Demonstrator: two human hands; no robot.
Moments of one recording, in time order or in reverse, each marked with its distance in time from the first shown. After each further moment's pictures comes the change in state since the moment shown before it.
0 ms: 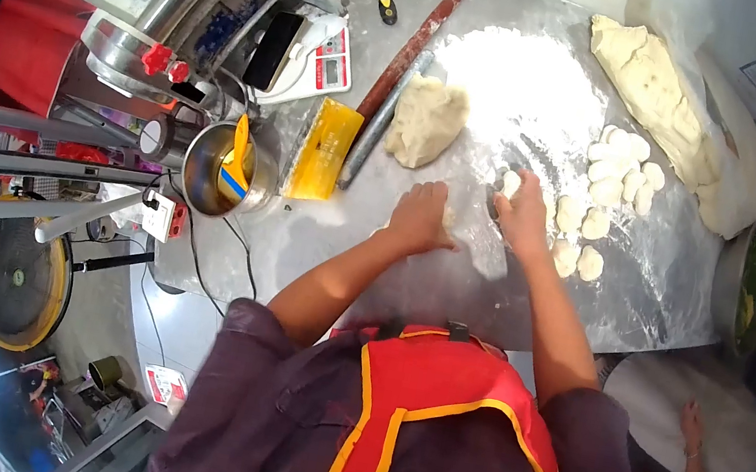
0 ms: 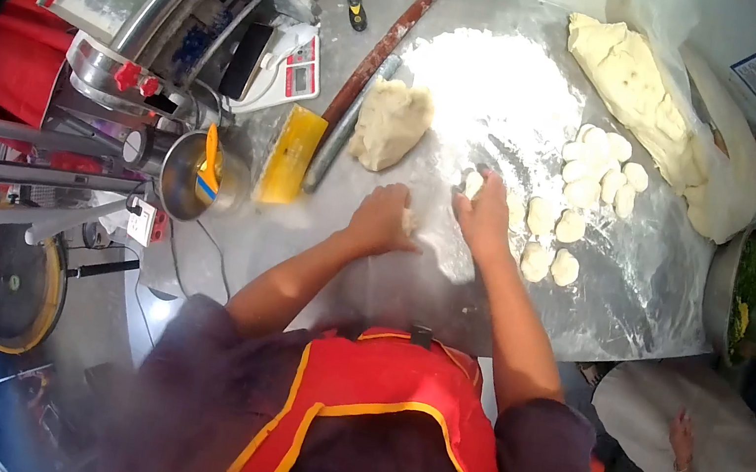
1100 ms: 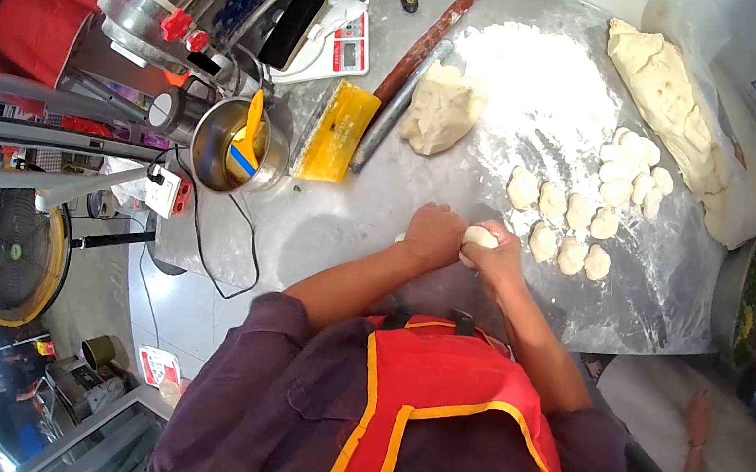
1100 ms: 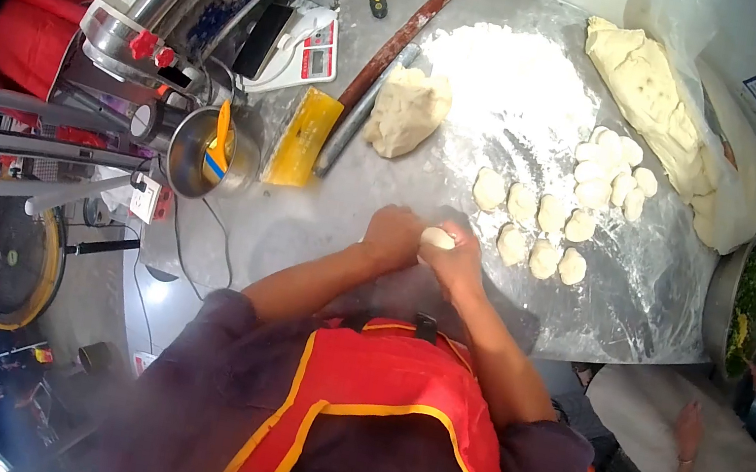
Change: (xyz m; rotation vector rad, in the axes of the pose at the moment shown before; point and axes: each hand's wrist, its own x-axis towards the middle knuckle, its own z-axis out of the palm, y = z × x) left_hand -0.026 0.011 0.025 0.230 -0.038 0.185; right_hand -0.078 -0.037 0.011 0.684 -0.414 0.589
